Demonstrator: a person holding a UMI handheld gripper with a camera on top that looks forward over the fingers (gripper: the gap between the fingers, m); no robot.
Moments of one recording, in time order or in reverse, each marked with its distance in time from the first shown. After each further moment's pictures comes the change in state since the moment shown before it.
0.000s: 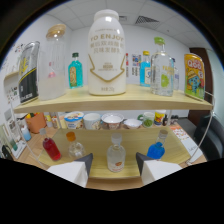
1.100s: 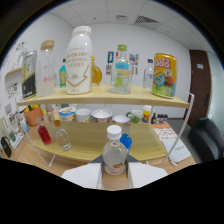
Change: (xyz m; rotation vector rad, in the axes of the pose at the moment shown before) arm 0.068 0.012 -0.053 -0.030 0.031 -0.042
